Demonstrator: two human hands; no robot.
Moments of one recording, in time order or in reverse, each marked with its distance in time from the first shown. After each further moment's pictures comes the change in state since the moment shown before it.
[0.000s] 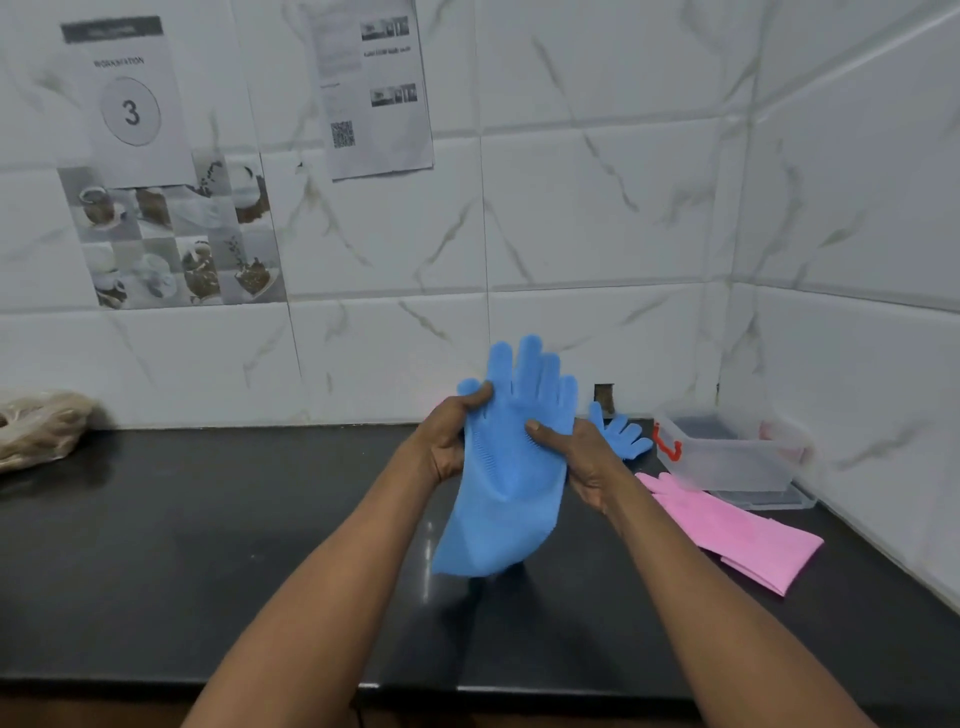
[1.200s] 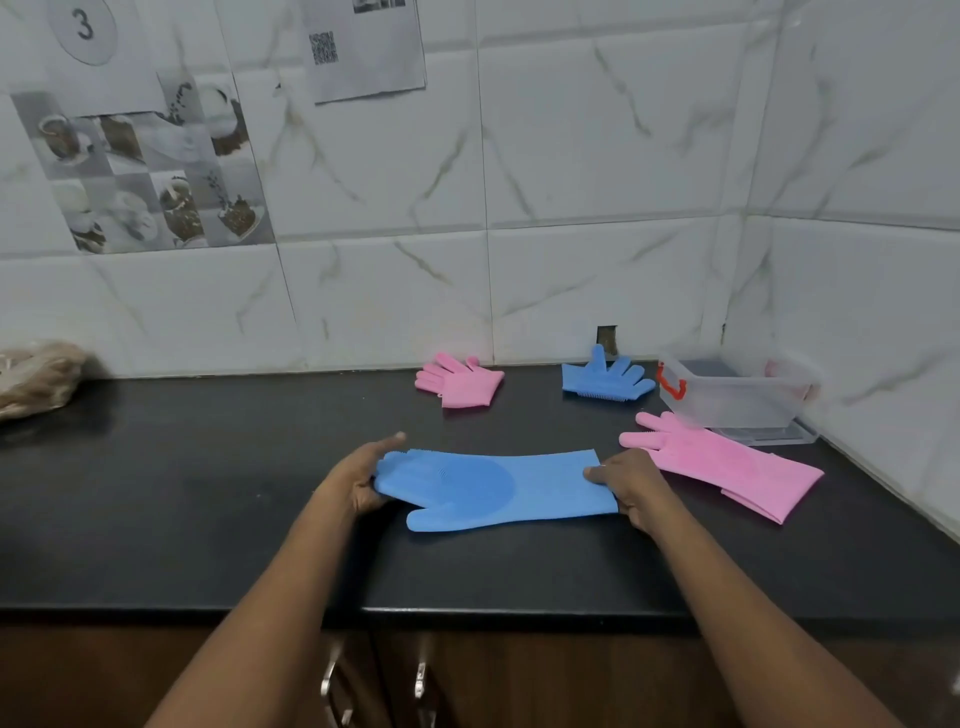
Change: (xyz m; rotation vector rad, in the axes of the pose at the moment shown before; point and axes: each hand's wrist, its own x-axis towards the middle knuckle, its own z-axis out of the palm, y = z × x) left_hand -0.054 -0.054 -0.145 -0.033 0.536 -0.265; right_hand -0.040 0.073 -0.057 -0.530 0.583 0.423
